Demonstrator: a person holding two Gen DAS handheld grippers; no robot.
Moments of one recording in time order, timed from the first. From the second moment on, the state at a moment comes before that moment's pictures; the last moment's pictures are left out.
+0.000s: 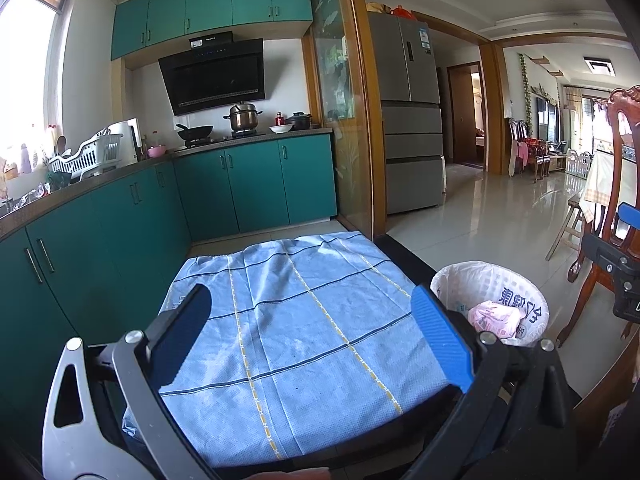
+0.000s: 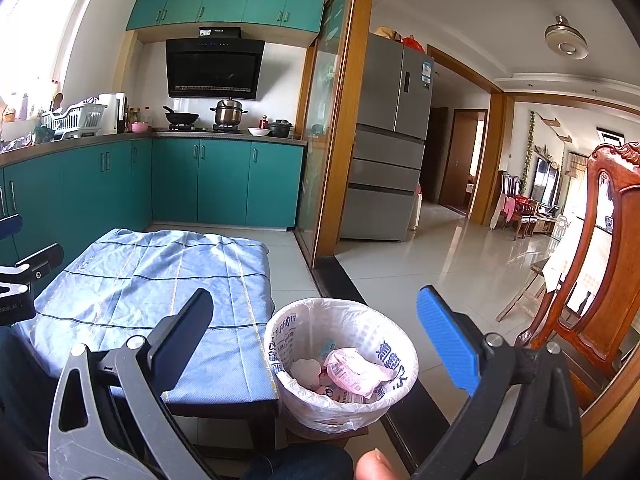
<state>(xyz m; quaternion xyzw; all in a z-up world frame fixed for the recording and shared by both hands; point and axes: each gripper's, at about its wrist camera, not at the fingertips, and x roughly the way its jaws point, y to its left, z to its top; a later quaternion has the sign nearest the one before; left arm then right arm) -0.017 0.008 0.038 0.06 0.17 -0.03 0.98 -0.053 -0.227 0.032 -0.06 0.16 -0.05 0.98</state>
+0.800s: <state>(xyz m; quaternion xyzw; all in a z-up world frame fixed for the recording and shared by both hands) -0.016 0.007 0.036 0.06 0.18 -0.03 0.98 -0.052 -0.224 0.029 -0.06 0.17 -0.05 0.98</state>
